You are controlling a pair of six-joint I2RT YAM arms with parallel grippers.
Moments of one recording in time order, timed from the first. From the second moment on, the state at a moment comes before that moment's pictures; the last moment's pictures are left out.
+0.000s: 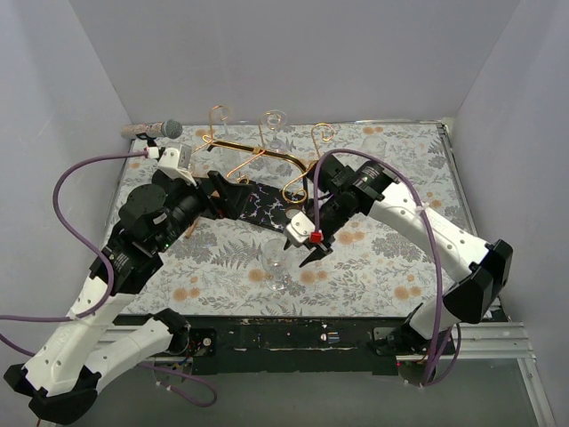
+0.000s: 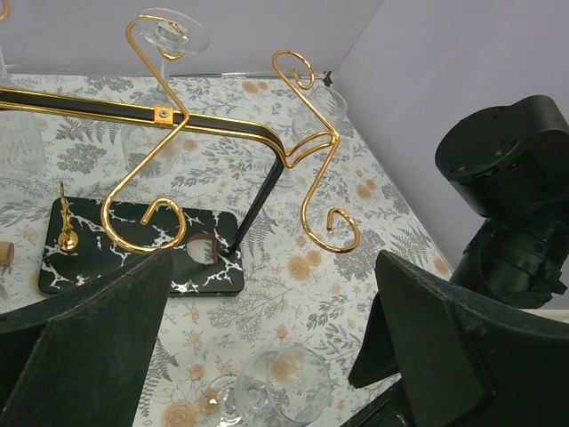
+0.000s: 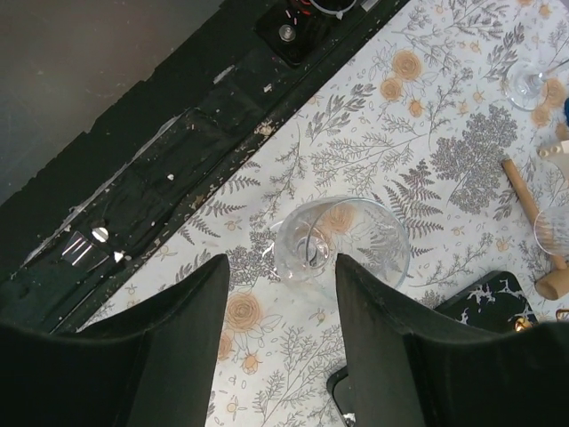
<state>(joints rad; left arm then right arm) -0.63 0.80 1.13 -0.39 -0.05 -0.45 0.83 1.51 1.57 -1.30 -0.97 -1.45</state>
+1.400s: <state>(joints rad) -0.63 0.75 1.10 -0.42 0.00 -0.46 0.94 1.59 1.59 -1.30 -0.73 -1.21</state>
